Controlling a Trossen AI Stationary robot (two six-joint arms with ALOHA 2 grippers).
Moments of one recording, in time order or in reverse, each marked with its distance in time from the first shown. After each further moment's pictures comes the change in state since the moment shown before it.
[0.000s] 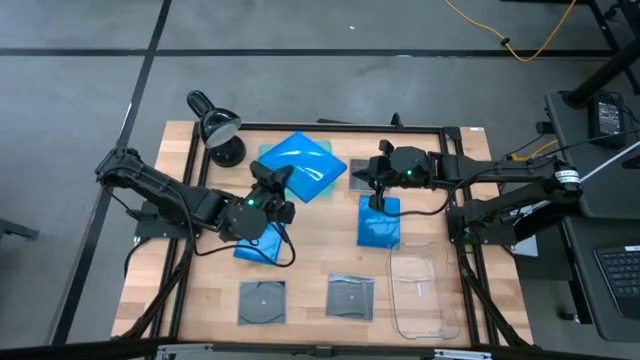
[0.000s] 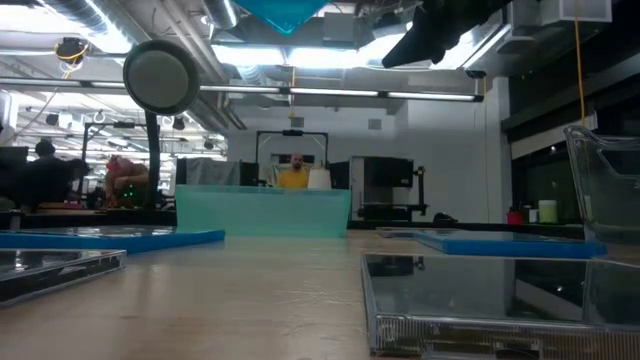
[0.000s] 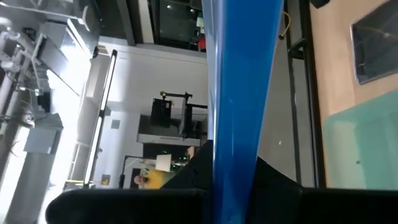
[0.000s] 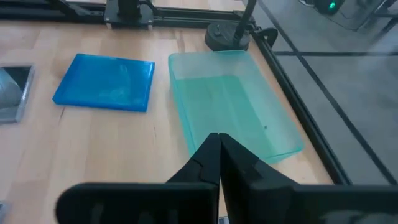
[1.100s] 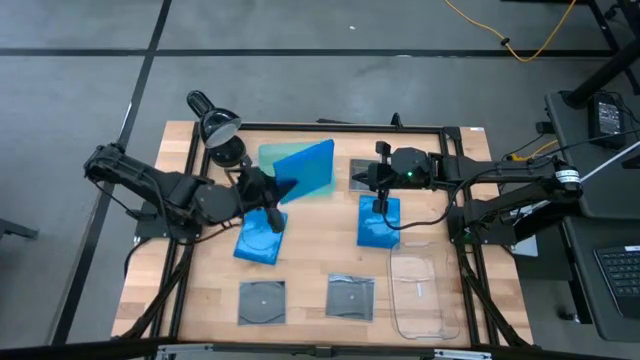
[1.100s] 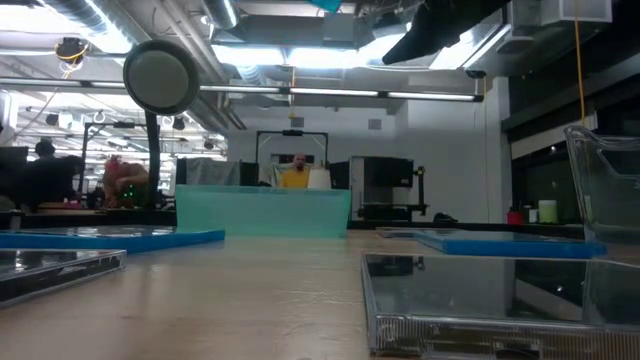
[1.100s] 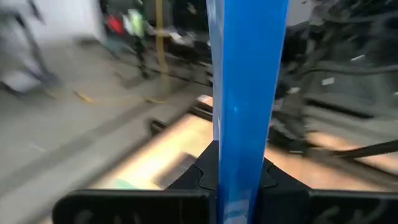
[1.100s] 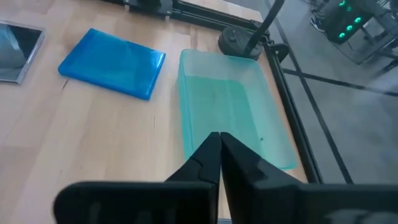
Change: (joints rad) left arm 0.018 -0.162 0.000 -0.043 0.470 -1.336; right arm 0.008 -0.003 0.001 -0.005 -0.027 -0.190
